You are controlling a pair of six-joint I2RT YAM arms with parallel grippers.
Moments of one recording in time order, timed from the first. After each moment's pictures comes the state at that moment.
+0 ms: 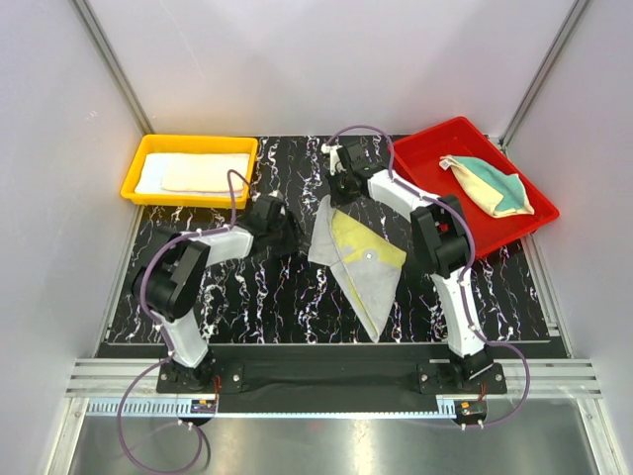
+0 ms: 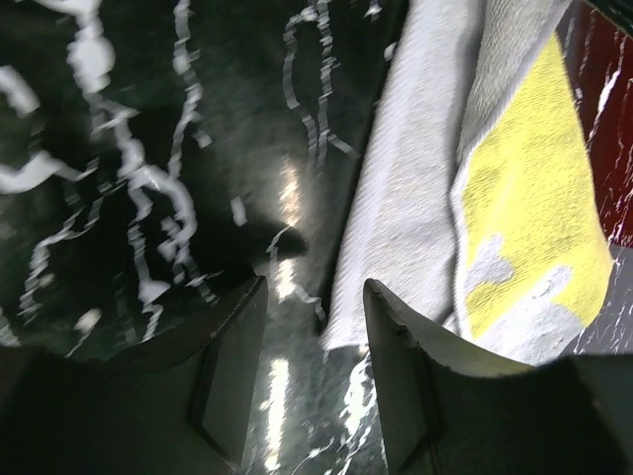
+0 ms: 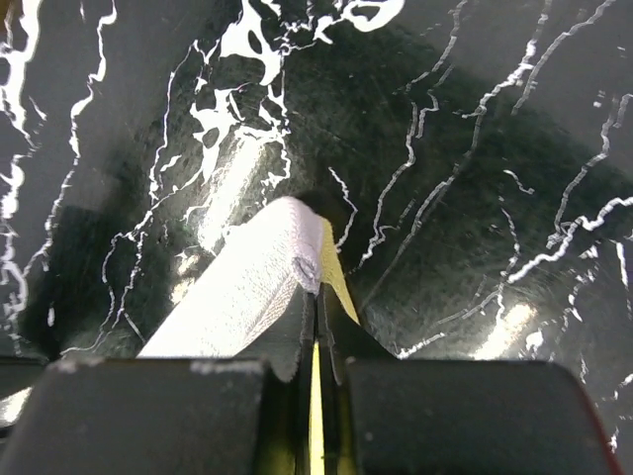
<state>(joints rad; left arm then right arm) -0.44 1.76 0.91 0.00 0.18 -0.78 0.49 2.32 1.89 -0.45 -0.16 0.04</state>
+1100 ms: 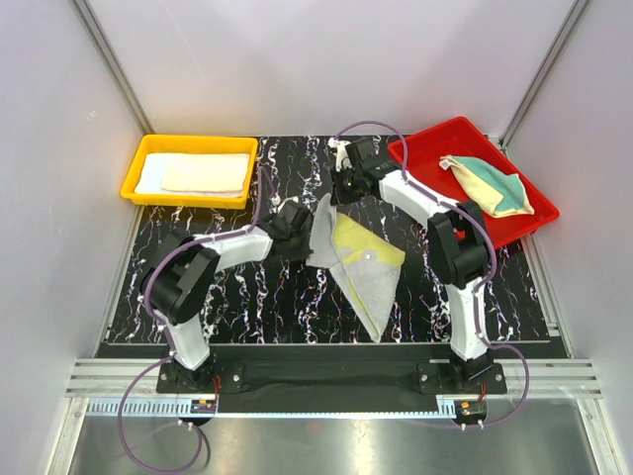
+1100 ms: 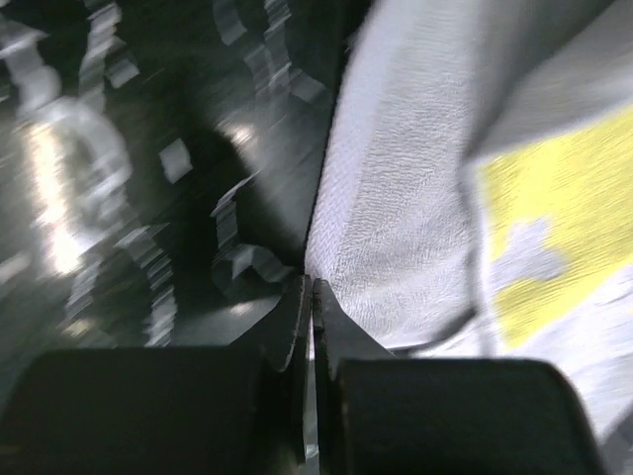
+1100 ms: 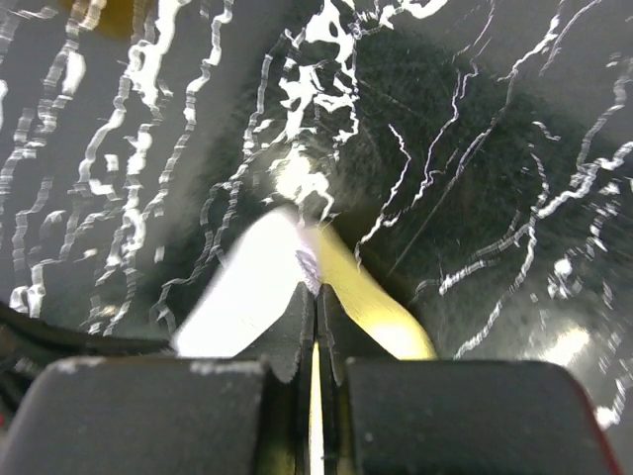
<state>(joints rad) -0.61 1.81 1.02 -0.16 -0.05 -0.79 0.48 2.15 1.73 -0.41 -0.26 0.12</state>
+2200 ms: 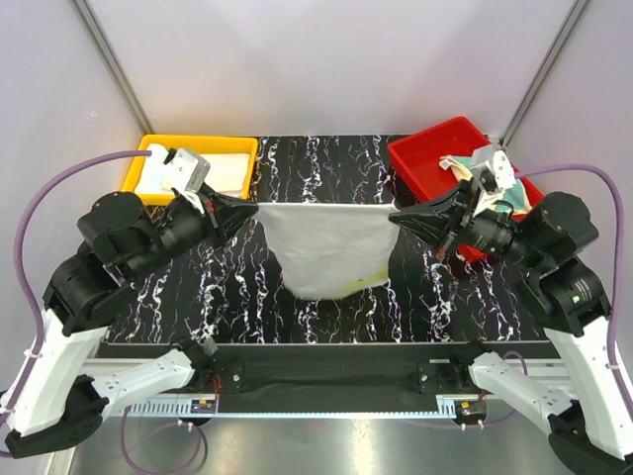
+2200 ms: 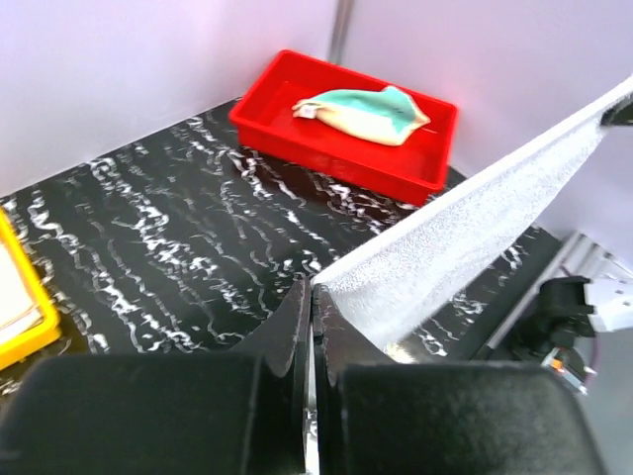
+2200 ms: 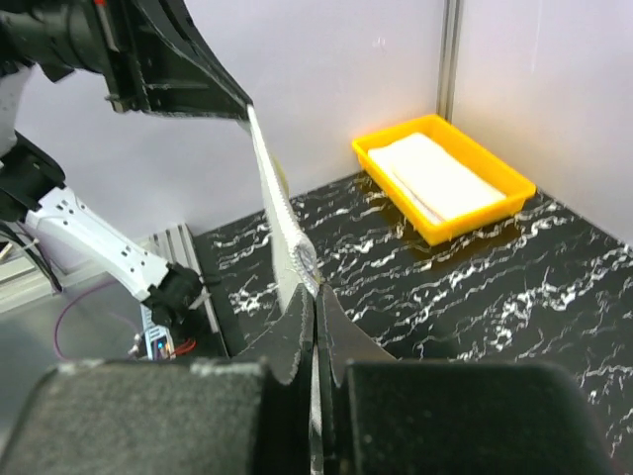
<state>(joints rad) -0.75 0.89 1.56 -0.77 0.04 -0.16 0.49 0.84 1.39 -0.45 -0.63 0.18</state>
